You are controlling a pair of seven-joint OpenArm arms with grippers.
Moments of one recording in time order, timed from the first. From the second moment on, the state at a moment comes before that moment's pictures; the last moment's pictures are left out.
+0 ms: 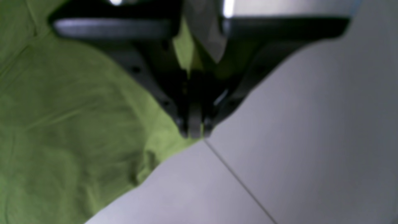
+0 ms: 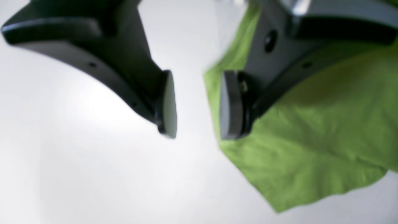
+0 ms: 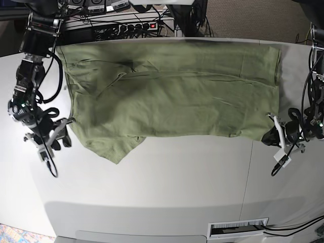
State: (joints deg) left arm -18.5 -40.0 12.2 68.2 -37.5 -43.5 37.8; right arm 11.6 27.0 15.0 81.5 17.4 37.8 -43.4
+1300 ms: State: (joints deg) left arm -16.0 -46.6 12.2 68.2 -41.0 -43.5 35.2; right arm 28.2 20.5 0.6 52.8 -2.3 38.0 -29.1
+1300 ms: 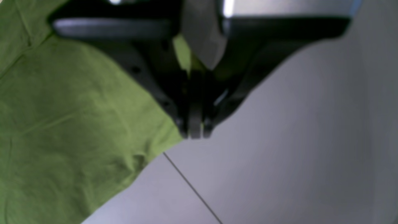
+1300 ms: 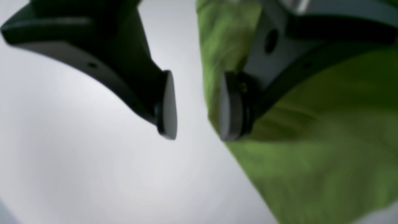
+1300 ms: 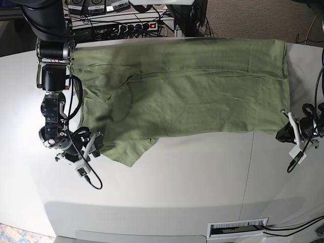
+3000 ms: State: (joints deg) left arm -12.7 -50.1 12.2 68.5 -73.7 -43.5 70.4; right arm 21.0 25.5 0.6 81.6 31.9 38.0 -77.8
